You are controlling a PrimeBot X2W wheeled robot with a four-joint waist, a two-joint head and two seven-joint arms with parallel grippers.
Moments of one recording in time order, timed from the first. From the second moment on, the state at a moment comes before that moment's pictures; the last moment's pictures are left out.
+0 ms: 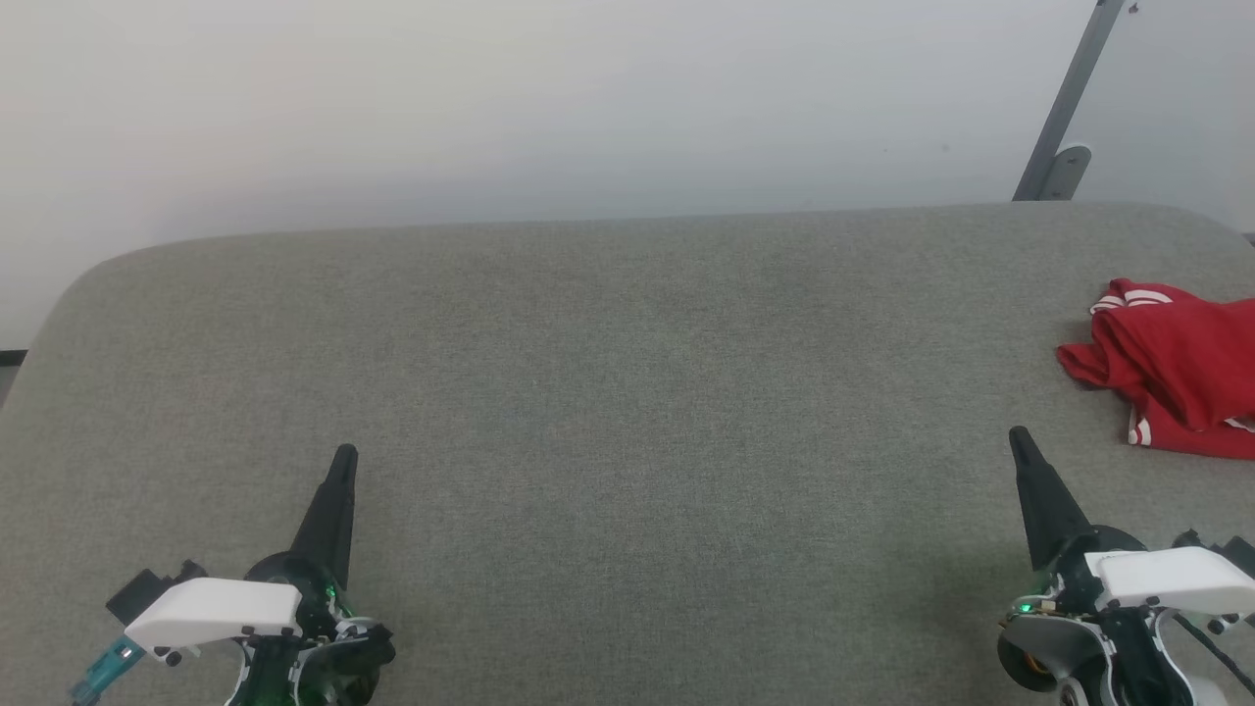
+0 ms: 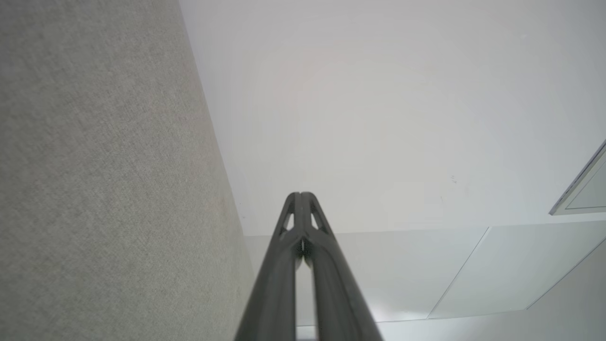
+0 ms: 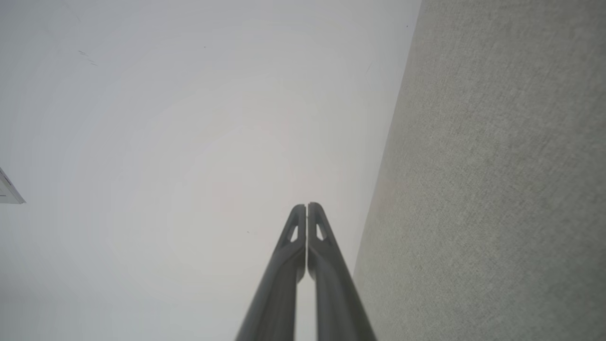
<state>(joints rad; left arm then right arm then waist) -0.10 0.05 0.11 0.25 -1.61 -0.13 0.11 -0.11 -0.05 -0.11 0.24 1.61 0.13 0.11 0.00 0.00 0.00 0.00</state>
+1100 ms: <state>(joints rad) -0.10 0.05 0.11 0.25 -1.61 -0.13 0.11 -0.11 -0.05 -0.11 0.24 1.61 0.13 0.11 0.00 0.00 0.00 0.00</state>
